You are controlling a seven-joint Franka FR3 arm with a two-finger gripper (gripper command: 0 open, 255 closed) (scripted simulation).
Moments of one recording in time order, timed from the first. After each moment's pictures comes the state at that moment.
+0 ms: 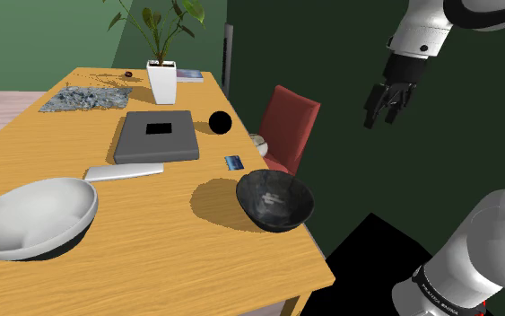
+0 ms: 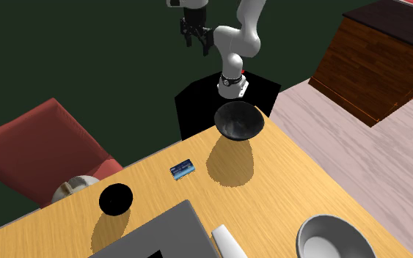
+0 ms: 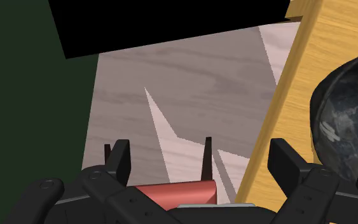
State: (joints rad) arm 0.01 -0.78 -0.03 -2.35 -0.01 1.56 0.15
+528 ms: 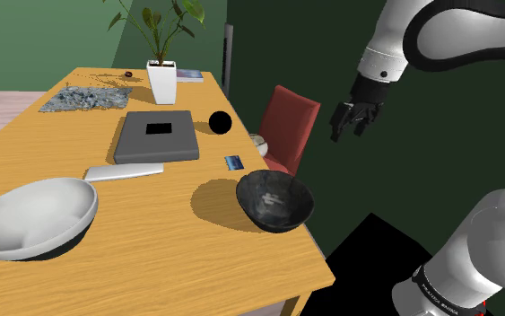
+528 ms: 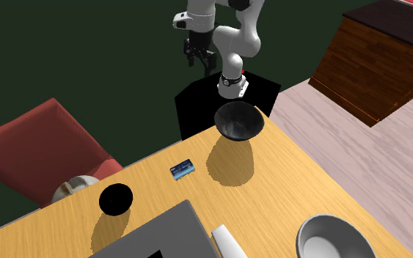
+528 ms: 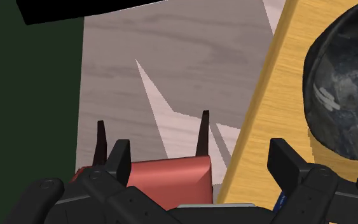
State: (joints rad) arm 0.02 -0.72 0.07 -2.47 0.02 1.83 0.27
